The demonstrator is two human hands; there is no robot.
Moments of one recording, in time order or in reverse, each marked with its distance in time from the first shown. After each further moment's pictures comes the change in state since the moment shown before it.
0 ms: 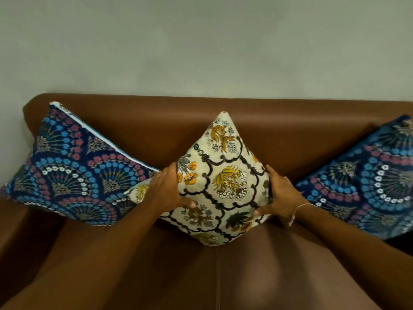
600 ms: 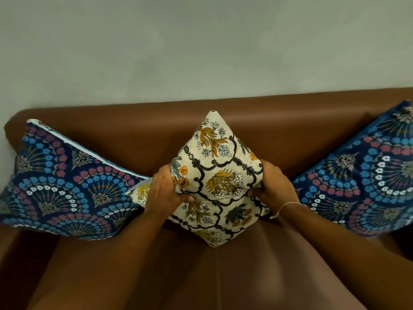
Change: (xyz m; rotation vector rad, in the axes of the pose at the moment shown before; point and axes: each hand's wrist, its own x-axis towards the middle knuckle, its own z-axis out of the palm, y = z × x) left_hand 0.020 0.015 0.031 -0.104 0.262 0.022; right_hand 0.021 0.004 0.011 -0.011 0.401 -0.039
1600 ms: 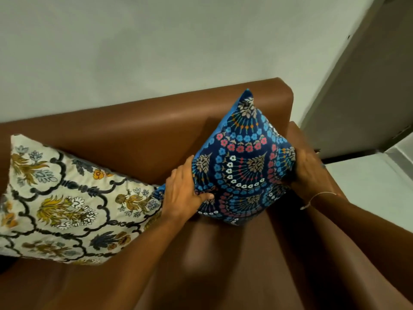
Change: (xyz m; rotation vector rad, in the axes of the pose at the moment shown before) left_hand -0.006 0.334 0.216 0.021 -0.145 0.185; right_hand -0.084 0.358 -0.205 -0.176 0.101 0.206
